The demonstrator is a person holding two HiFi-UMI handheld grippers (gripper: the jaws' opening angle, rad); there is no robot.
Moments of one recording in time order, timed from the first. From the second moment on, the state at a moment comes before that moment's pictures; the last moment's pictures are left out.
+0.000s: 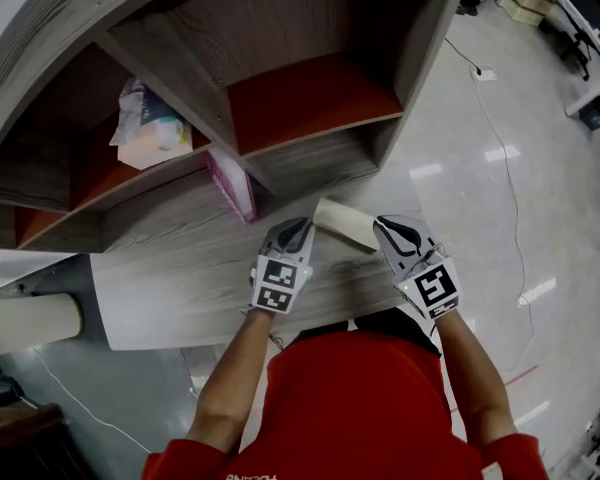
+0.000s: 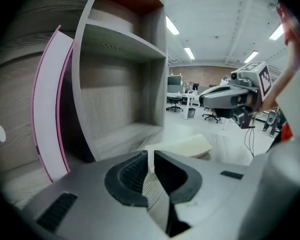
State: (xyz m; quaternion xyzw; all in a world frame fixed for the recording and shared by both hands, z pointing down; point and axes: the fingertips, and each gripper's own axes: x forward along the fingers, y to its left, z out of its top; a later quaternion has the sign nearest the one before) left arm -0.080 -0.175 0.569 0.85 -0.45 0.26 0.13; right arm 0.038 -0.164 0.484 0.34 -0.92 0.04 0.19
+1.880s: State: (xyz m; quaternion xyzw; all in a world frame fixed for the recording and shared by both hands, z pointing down) left arm -0.062 -0.174 0.617 0.84 -0.37 0.34 0.20; right arm 0.043 -0.149 0.599 0.23 -0.90 0.05 0.38
